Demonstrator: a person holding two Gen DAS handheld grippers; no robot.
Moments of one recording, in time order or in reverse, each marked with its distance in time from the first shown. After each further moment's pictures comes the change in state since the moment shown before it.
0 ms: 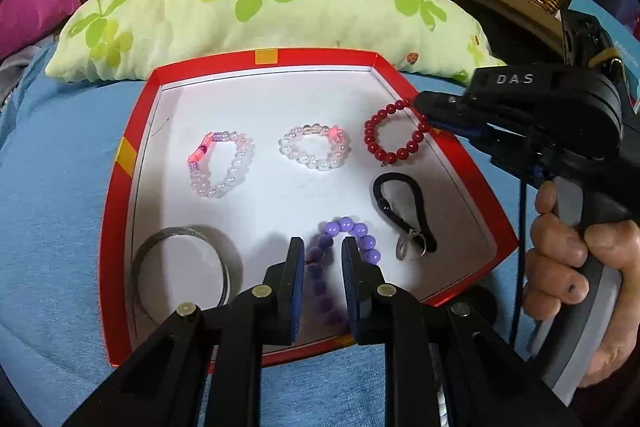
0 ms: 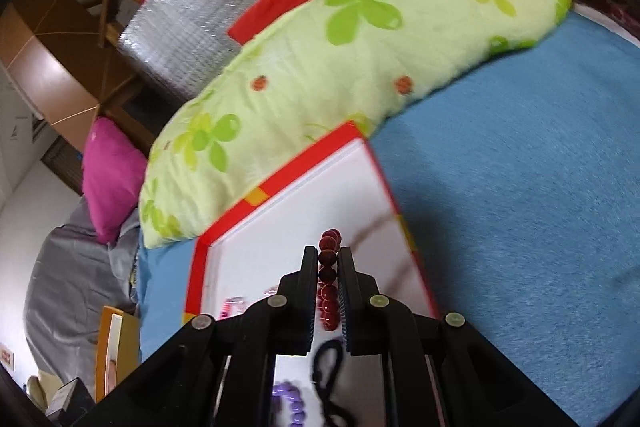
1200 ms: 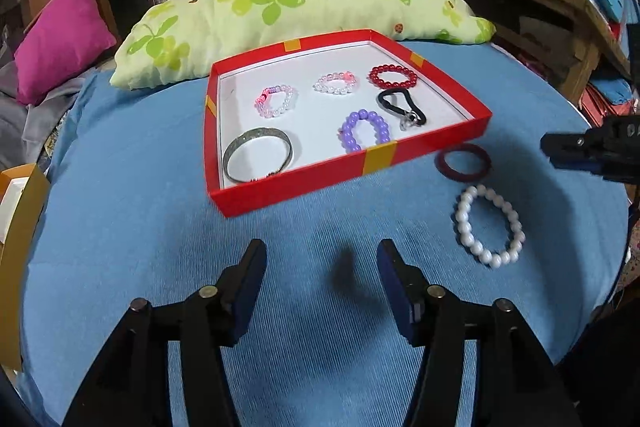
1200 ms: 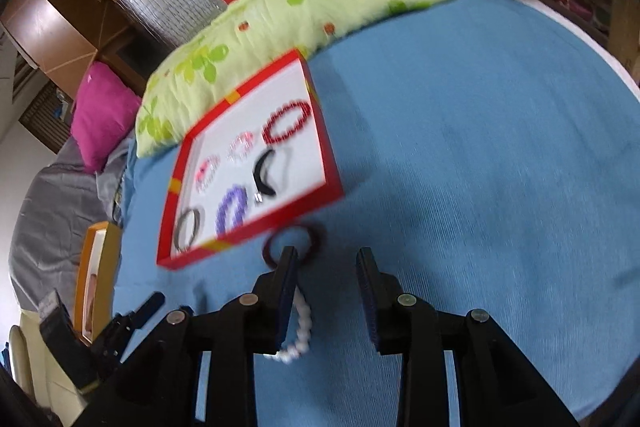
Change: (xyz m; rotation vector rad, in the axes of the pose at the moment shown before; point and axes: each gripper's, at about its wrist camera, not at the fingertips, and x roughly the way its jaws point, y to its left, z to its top) left arm -0.083 0.000 -0.100 0.158 -0.042 0.153; right arm -0.139 -0.034 -0.103 -0.066 0.148 -0.129
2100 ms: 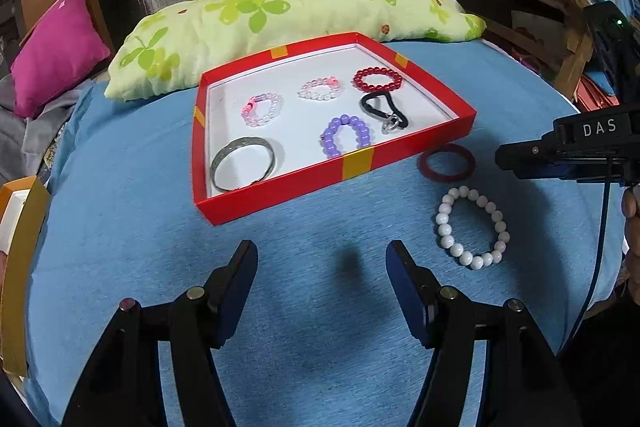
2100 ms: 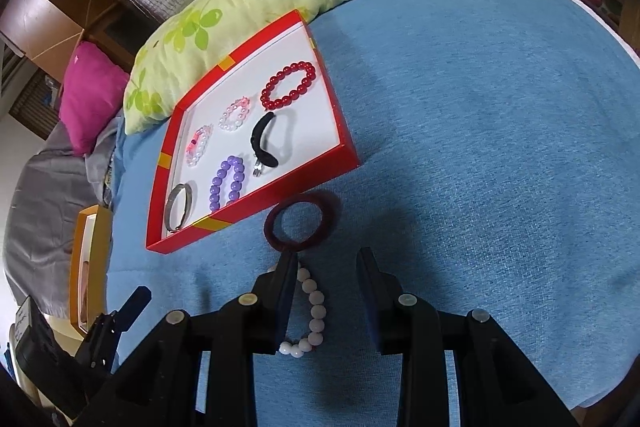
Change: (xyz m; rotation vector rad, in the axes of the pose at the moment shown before) left arm -0.001 -0.018 0.006 0.035 -0.003 0.001; right arm 0.028 0.015 0.000 0.007 0.095 -0.024
